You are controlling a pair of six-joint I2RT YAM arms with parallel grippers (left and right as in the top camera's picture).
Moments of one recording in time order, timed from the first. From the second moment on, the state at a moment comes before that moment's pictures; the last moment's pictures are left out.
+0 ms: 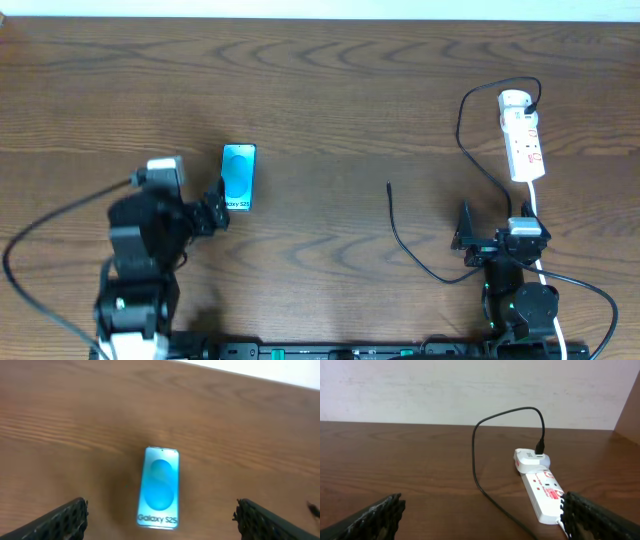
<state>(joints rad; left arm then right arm) 0.04 0.74 0.61 -0.45 0.15 -0.15 0.07 0.01 0.01 -0.06 0.08 -0.01</state>
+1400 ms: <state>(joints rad) 0.04 1.28 1.31 -1.09 0.22 -0.07 0.07 0.01 0.01 -0.06 0.08 -0.01</state>
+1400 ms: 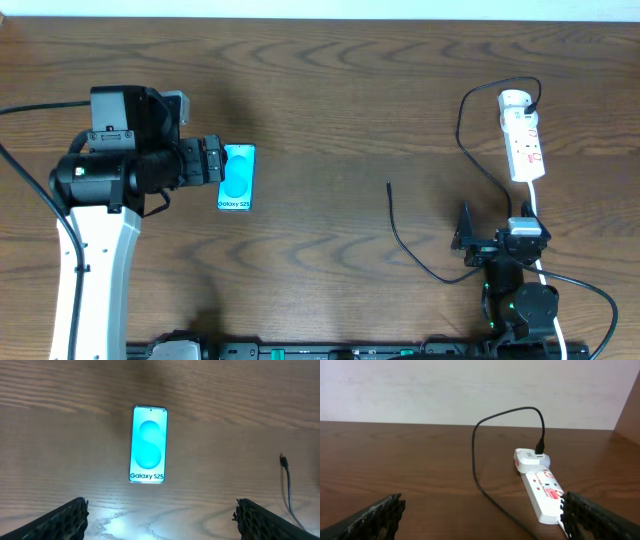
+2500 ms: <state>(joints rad) -0.07 1.85 1.49 -1.14 0.12 -0.11 0.07 0.01 0.01 -0.06 0.08 -0.01</state>
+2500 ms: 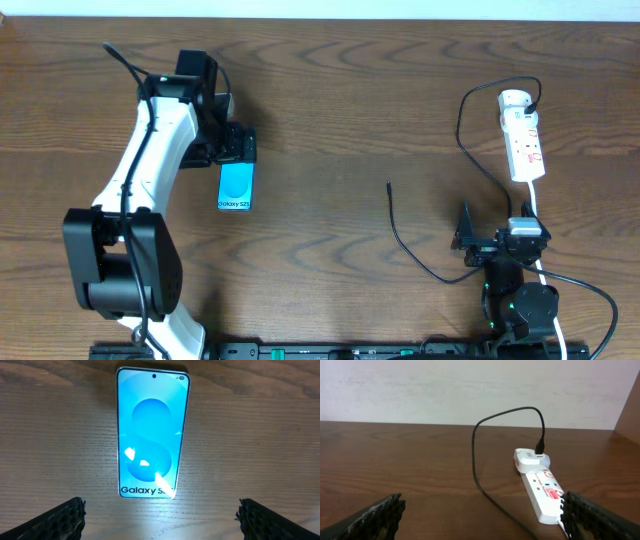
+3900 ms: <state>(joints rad) -0.07 1.86 1.28 -0.91 0.10 -0.11 0.07 0.01 0.01 -0.06 0.08 -0.01</state>
